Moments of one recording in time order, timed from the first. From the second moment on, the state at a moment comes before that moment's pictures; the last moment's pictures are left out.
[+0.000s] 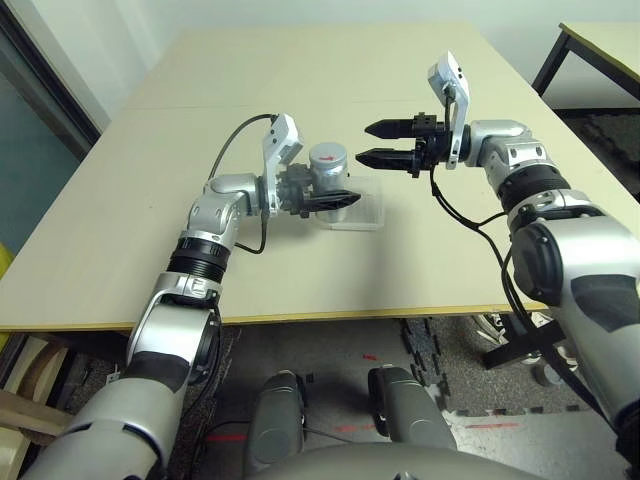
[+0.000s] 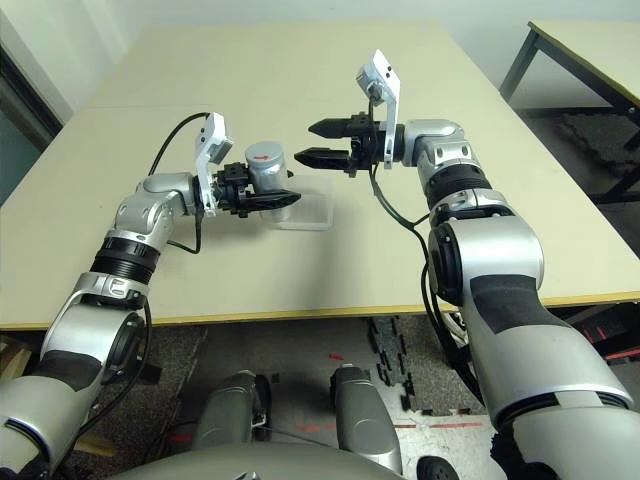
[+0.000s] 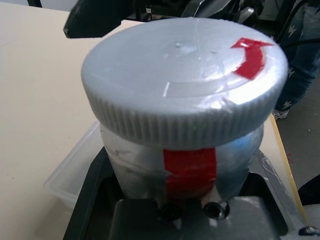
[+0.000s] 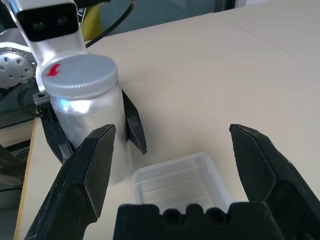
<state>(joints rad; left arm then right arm) -0.82 0.32 -0.08 0.57 -0.28 0.29 -1.21 -1.25 -0.34 -0.09 1.30 0.09 0.02 1.39</state>
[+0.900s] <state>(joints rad) -0.84 0.31 -0.08 0.61 -0.28 0.26 -1.21 -1.28 -0.25 -0.09 1.27 0.11 0.07 1.56</state>
